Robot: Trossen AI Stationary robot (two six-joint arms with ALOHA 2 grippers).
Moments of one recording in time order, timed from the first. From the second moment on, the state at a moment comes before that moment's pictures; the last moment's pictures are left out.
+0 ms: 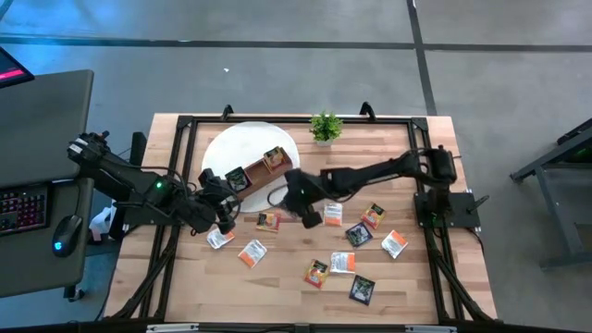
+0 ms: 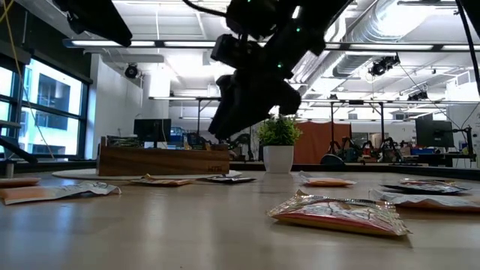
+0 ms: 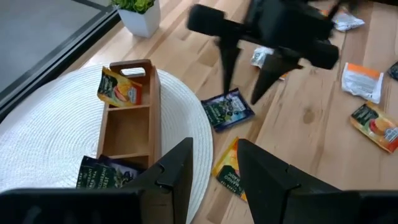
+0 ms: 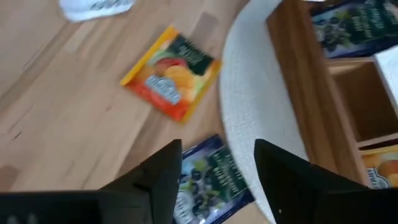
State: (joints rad) left arm -0.51 1.02 0.92 -0.81 -0.74 -0.74; right arm -0.02 1.94 1.30 -0.18 -0.04 -0.47
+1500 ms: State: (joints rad) left arm -0.51 1.02 0.92 -0.82 -0.72 -0.74; right arm -0.02 2.07 1.30 -0.30 -0.14 -0.35
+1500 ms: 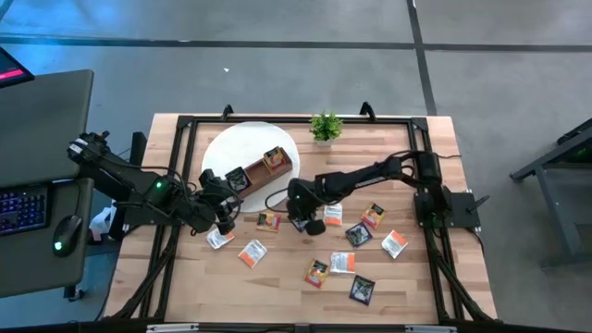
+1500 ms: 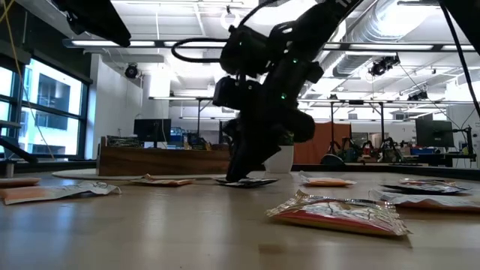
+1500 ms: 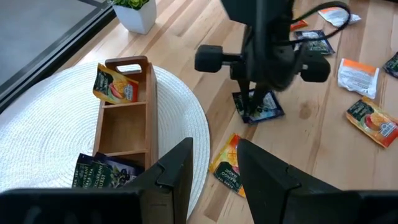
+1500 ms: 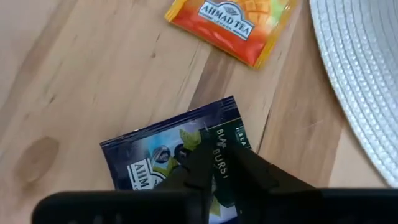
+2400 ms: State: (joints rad) left arm -0.51 1.02 0.92 -0.82 -0.71 -0.76; right arm -0.02 2.08 1.21 -0.25 -0.16 -0.43
